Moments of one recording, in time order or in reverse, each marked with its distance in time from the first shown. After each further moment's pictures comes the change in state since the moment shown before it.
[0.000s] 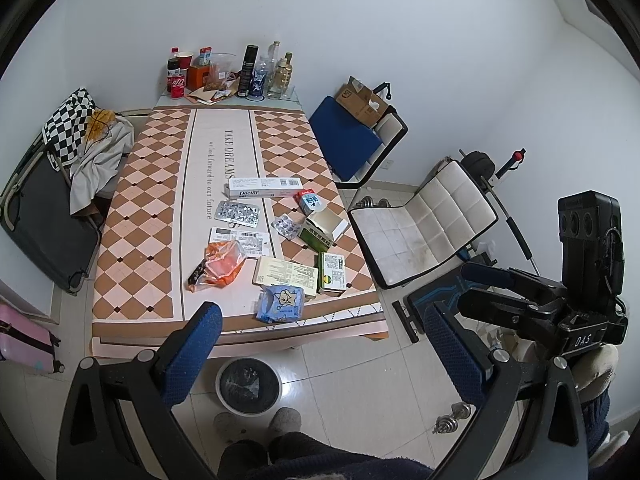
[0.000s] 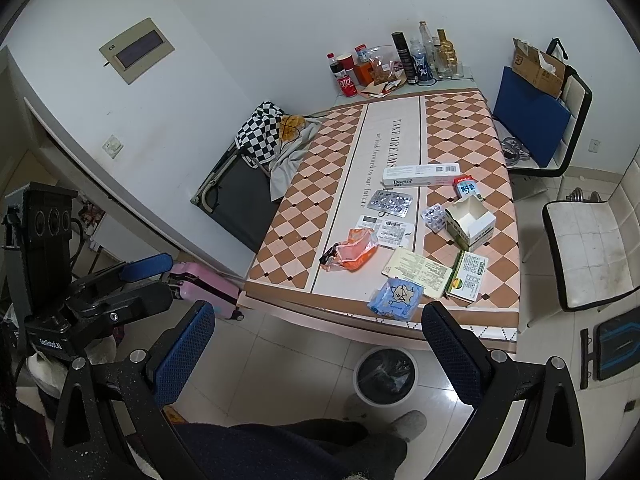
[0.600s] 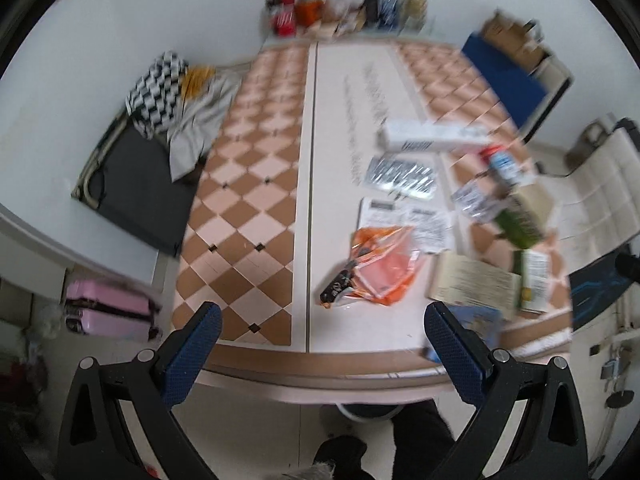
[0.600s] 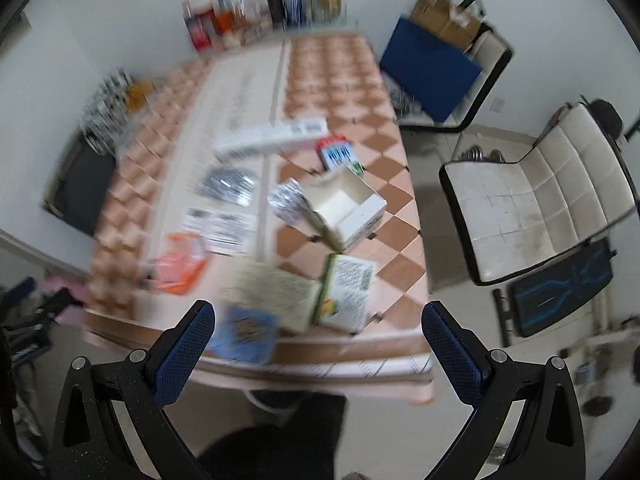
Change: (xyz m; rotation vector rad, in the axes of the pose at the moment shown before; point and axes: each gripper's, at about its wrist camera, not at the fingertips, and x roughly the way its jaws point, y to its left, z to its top) left arm 0.205 0.129 0.020 -0.068 0.213 0.545; right arm 0.204 -0.168 0.074 0.092 0.256 -0.489
